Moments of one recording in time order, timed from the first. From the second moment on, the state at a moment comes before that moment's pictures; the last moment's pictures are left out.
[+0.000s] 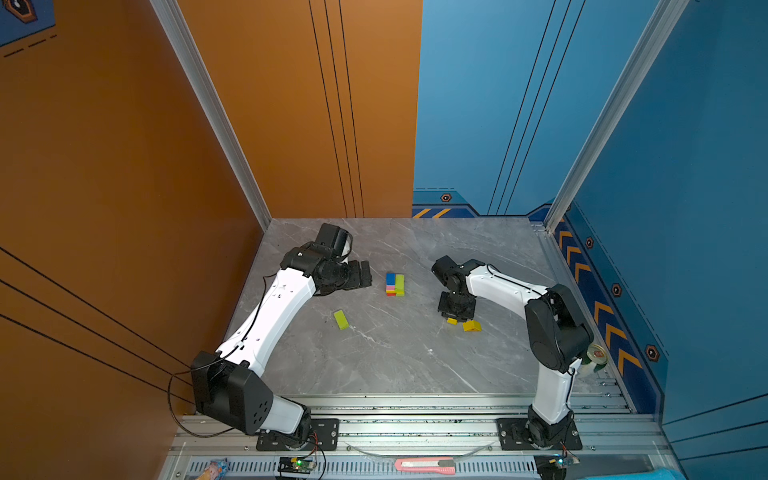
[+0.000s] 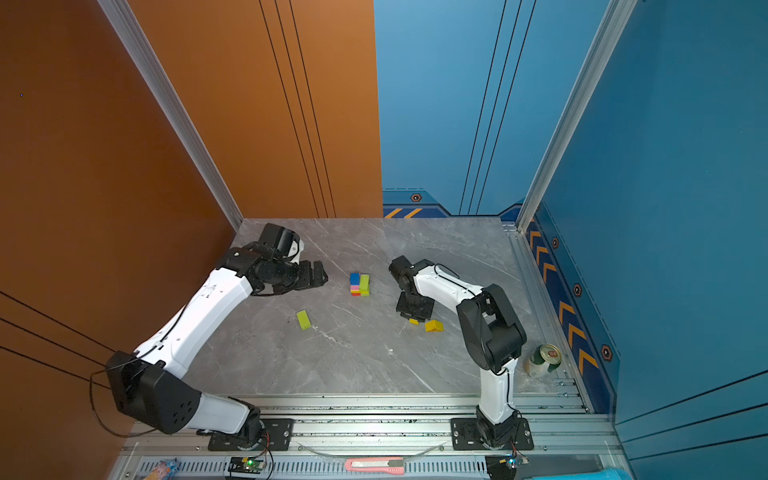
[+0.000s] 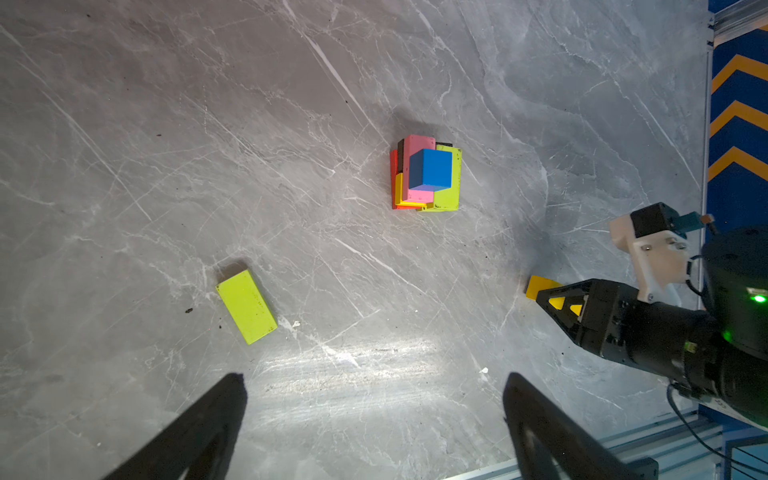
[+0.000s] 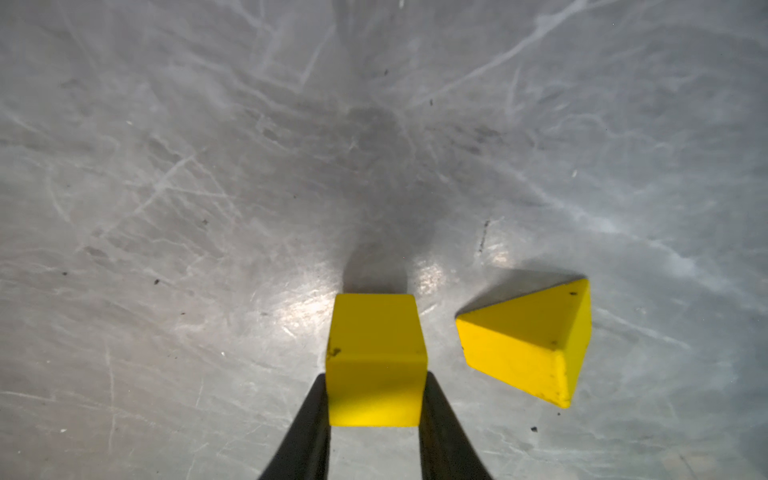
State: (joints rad) left arm -0.32 1.45 1.41 -1.00 0.11 -0.46; right arm 0.55 1.91 1.38 -0.98 0.04 0.84
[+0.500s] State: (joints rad) left arm -0.29 1.42 1.37 -1.00 0.11 -0.46; right arm 0.55 1.92 1.40 -0.98 0.04 0.83
